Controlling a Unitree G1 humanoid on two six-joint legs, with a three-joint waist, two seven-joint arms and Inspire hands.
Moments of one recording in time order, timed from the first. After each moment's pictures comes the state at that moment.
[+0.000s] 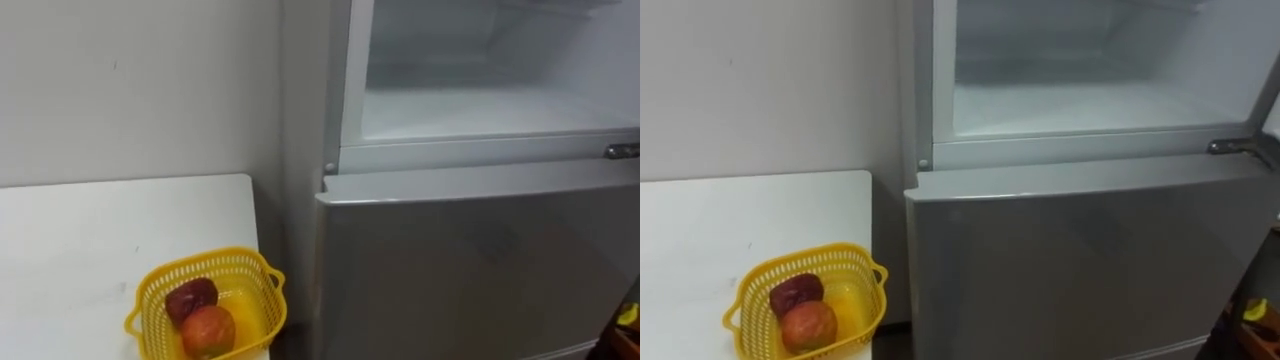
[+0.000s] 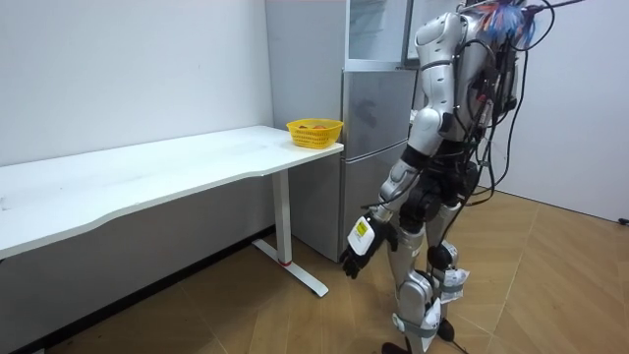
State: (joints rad) left arm 0.32 0.20 0.10 0.93 0.36 0.09 0.09; right arm 0.15 -0.30 -0.39 0.24 1.46 -0.13 -0.42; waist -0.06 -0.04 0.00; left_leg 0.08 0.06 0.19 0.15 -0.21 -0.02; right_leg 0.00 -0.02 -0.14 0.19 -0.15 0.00
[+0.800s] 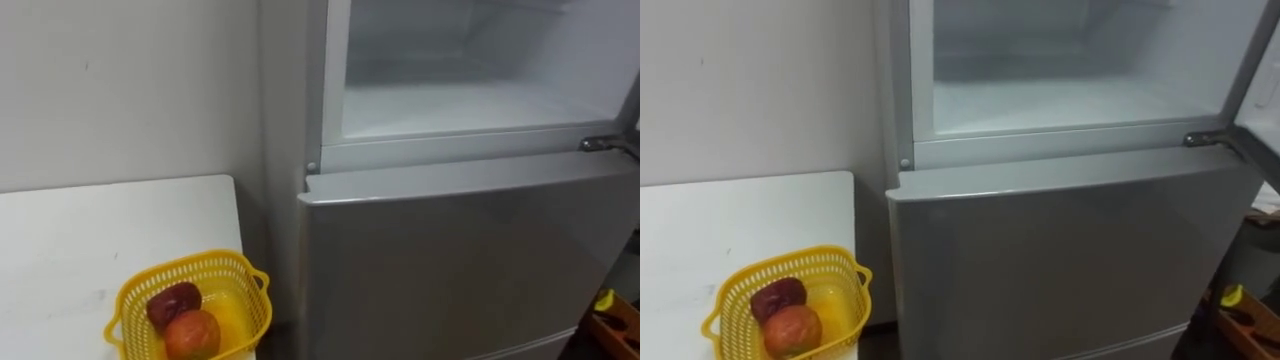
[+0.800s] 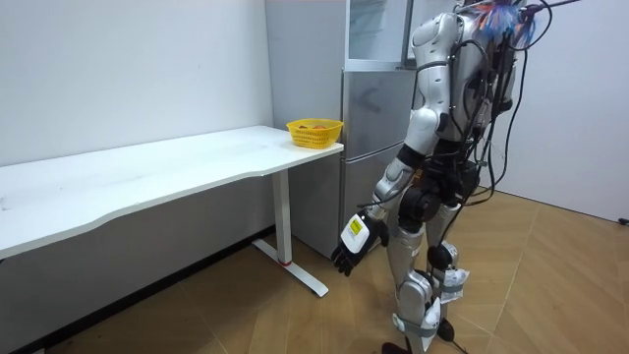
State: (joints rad) left arm 0.31 0.18 0.22 0.93 0.36 0.06 0.10; right arm 0.05 -0.30 -0.58 0.24 1.60 -0.14 -0.28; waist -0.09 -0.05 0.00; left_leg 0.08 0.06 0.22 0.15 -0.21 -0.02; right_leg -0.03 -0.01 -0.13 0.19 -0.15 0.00
